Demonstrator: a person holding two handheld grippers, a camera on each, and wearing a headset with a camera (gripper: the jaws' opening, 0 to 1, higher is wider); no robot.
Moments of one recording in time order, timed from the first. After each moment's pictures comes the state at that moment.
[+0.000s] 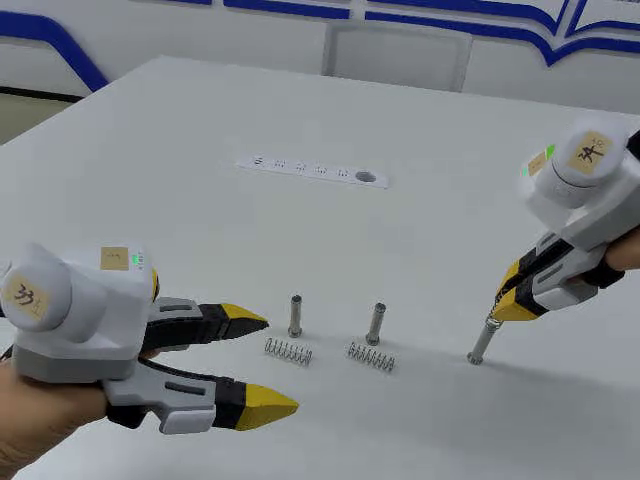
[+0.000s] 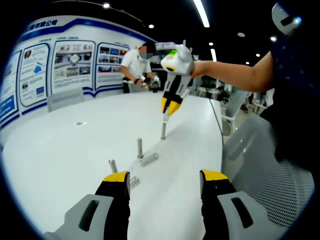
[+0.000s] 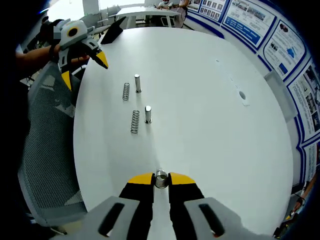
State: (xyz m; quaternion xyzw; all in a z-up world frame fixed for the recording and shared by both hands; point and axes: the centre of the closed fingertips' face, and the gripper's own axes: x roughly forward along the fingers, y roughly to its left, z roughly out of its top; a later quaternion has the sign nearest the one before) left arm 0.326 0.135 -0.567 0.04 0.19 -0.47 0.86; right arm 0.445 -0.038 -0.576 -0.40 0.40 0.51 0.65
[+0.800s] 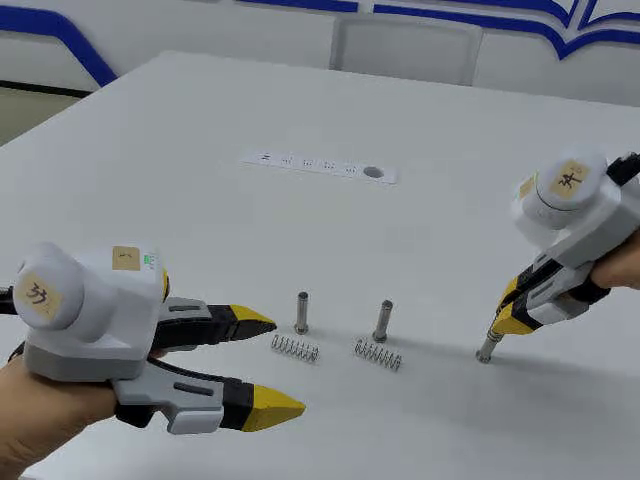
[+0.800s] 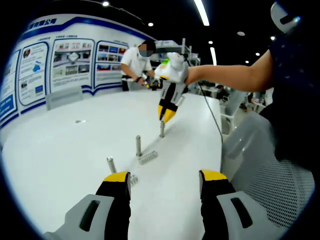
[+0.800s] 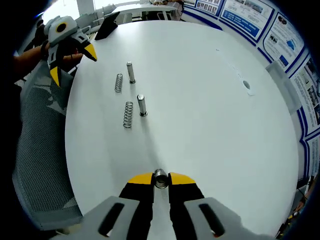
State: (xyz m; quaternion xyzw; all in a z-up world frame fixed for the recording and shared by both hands) left arm 0.325 0.133 -0.571 0.05 0.20 -0.47 0.86; right arm 0.452 -0.040 -0.613 -0.39 0.42 0.51 0.65
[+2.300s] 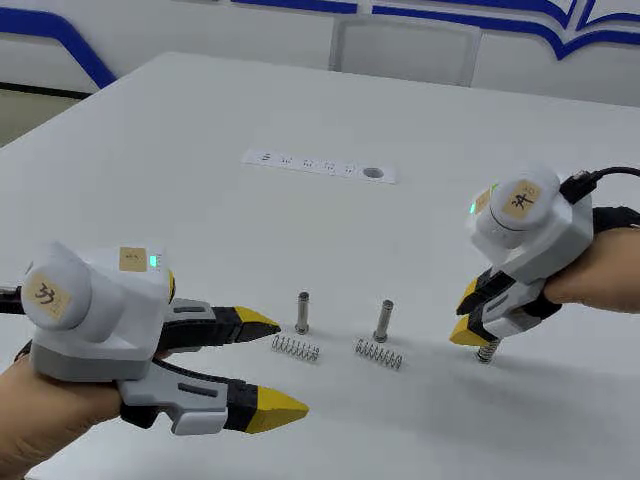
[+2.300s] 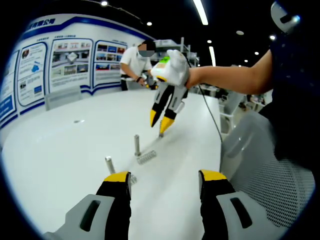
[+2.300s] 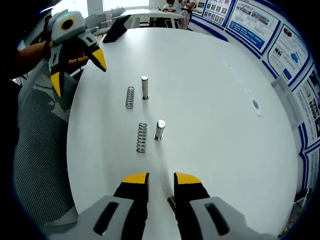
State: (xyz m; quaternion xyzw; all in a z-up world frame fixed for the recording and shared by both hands) left arm 0.324 0.131 -0.573 0.05 0.20 -0.47 0.86; right arm 0.431 0.013 -0.615 -0.39 0.38 0.54 0.65
